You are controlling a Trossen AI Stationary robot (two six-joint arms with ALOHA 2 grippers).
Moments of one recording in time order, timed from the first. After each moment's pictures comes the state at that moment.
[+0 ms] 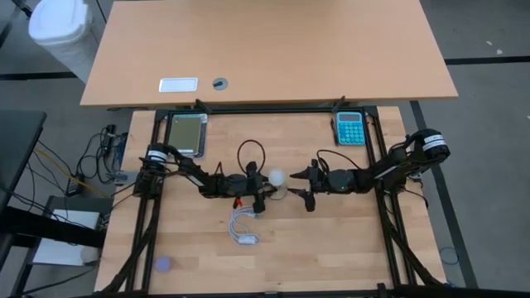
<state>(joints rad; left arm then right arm) -0.07 2.03 0.70 1.03 -0.28 -0.02 0.16 1.55 0.30 1.00 0.33 0.22</state>
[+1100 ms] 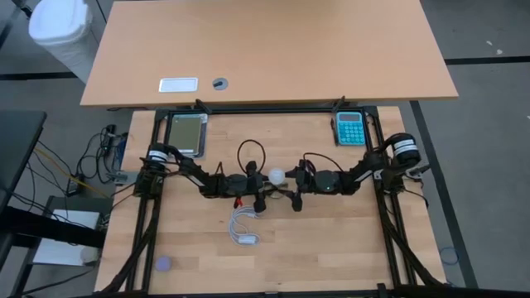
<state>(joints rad) -0.07 2.04 0.71 1.03 -0.30 -0.03 0.12 1.83 0.44 1.18 0.29 0.11</state>
